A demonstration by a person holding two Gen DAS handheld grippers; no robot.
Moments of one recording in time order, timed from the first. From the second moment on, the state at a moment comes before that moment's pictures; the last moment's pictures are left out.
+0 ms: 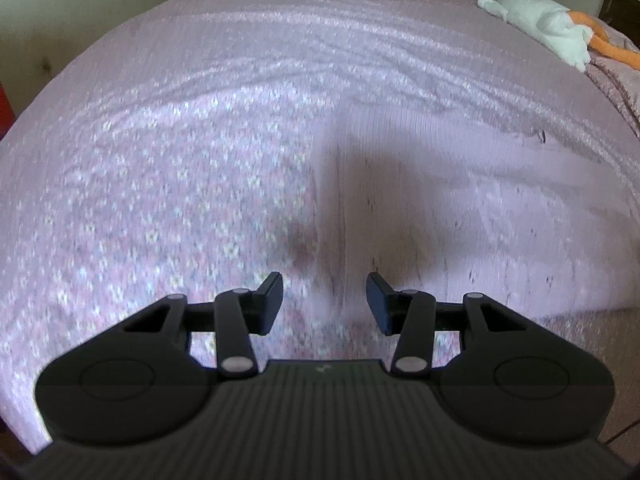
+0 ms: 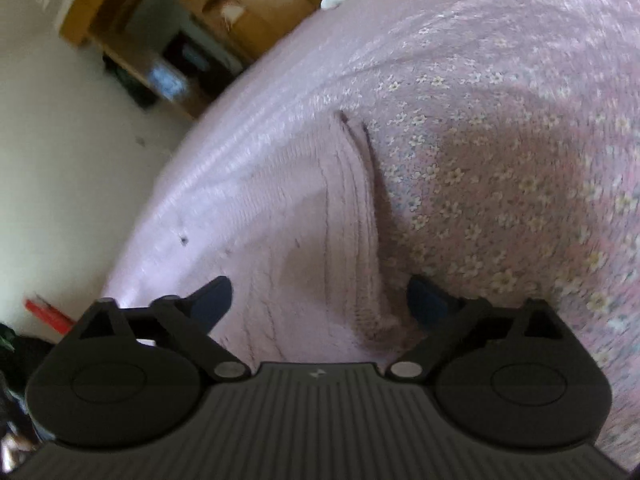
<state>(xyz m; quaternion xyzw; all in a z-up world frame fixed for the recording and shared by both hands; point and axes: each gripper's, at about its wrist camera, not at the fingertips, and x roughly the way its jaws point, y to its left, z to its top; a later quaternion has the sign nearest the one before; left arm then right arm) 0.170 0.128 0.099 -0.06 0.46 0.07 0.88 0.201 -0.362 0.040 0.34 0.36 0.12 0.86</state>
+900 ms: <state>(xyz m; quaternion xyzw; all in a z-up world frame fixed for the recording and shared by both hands) 0.152 0.113 0.088 -0.05 0.49 0.07 0.87 0.196 -0.336 0.027 0.44 0.33 0.07 0.83</state>
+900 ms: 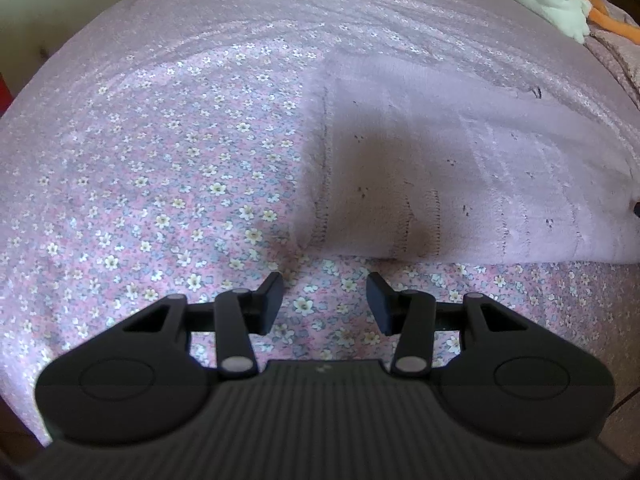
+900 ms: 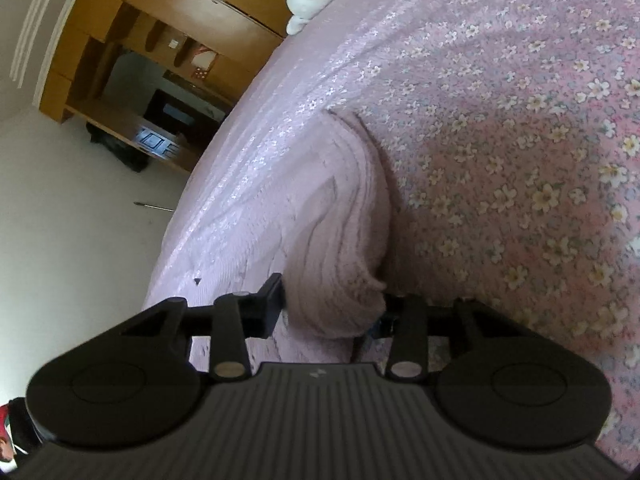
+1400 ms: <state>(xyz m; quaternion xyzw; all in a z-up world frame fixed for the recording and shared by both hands) 0.162 0.145 0.106 -0.04 0.50 0.07 0.86 0.216 -0.300 0.077 0.32 0.33 0.06 0.89</state>
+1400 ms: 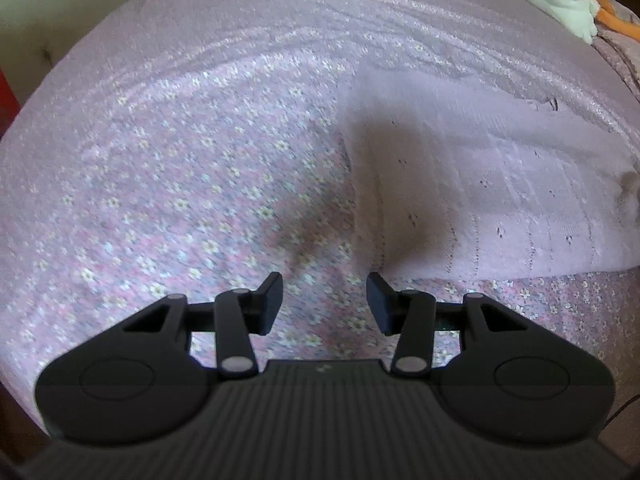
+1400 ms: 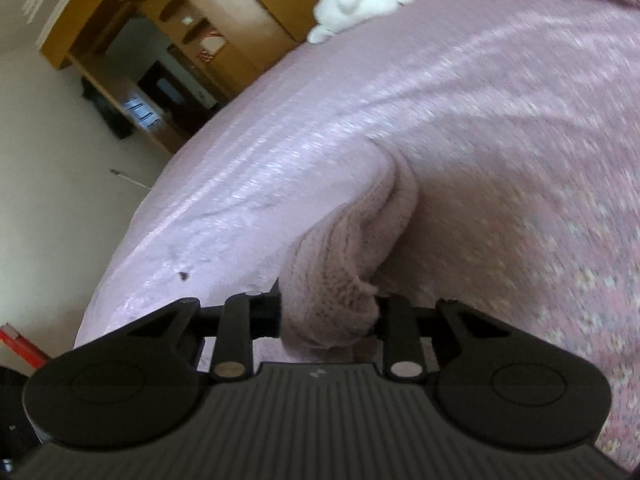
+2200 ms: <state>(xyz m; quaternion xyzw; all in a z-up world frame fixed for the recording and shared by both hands) 0.148 0.206 0.109 -0.08 0.48 0.11 0.87 0.212 0.001 0.142 -0.04 0.29 0.26 0.92</state>
